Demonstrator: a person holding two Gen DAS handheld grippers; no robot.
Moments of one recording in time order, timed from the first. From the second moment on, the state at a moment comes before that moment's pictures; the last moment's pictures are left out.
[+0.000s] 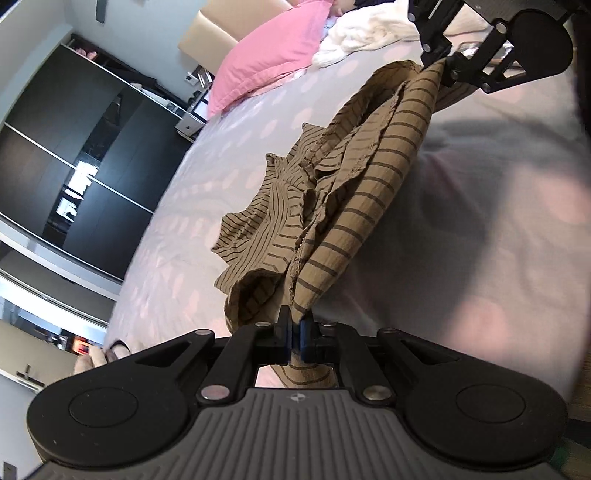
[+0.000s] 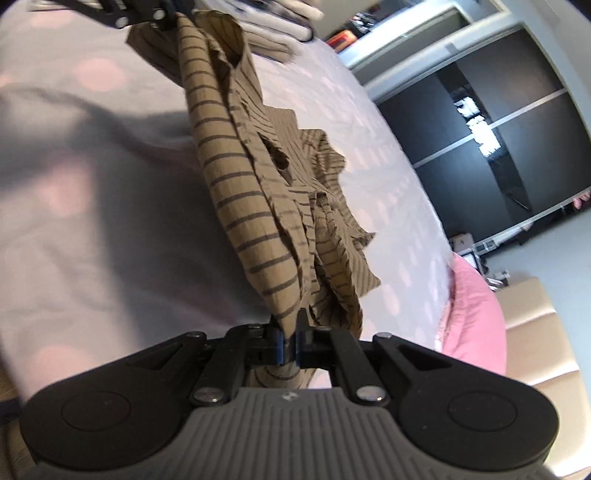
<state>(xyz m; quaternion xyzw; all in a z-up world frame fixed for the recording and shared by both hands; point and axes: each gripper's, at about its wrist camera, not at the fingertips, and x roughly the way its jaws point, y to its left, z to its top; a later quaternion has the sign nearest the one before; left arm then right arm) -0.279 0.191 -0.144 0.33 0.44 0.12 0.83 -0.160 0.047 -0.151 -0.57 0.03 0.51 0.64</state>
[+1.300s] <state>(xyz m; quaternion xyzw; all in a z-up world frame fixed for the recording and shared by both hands) -0.319 0.261 -0.093 -0.14 0.40 0.15 0.89 -0.108 0.016 -0.096 -0.35 0.20 0.58 0.71</state>
